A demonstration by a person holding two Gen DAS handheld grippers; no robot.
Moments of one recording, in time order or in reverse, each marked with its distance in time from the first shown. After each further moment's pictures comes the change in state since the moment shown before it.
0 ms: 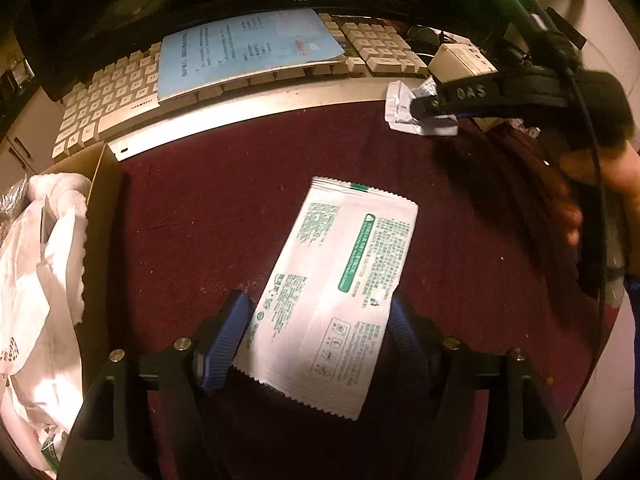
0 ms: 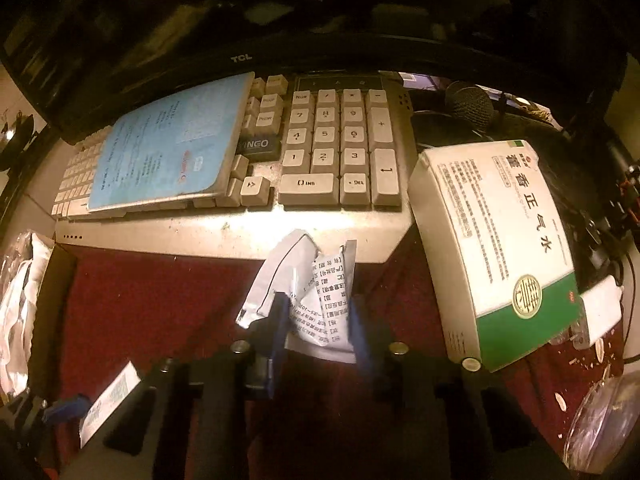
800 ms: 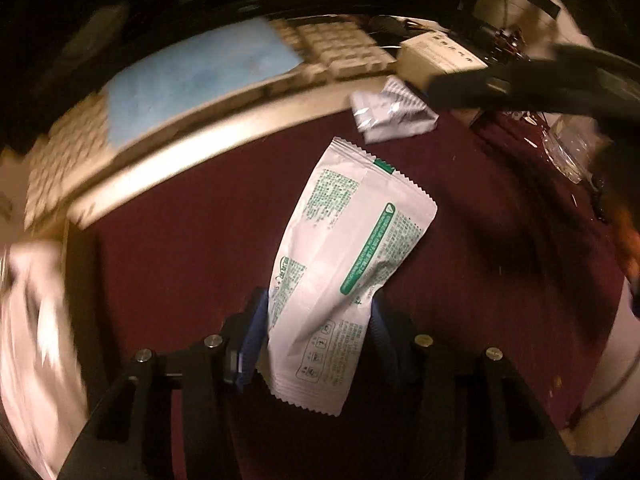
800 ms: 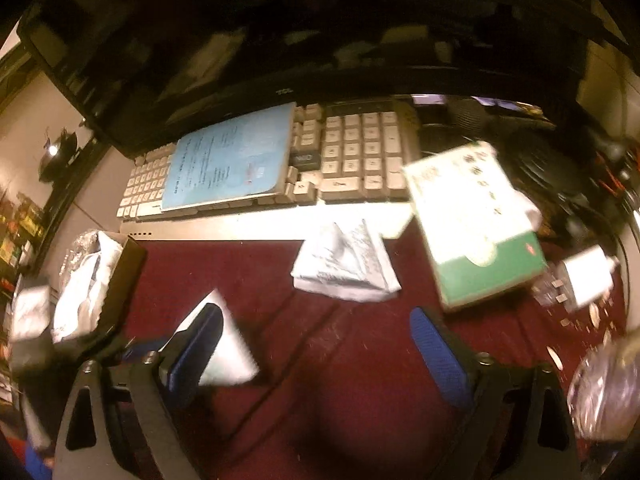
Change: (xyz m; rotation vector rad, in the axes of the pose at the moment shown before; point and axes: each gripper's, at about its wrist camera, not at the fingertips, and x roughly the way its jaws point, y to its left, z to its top) left arm -0.003 -0.003 0.010 0.123 0.019 -0.029; right arm -0.054 -0.003 -0.014 0.014 -0.042 0.169
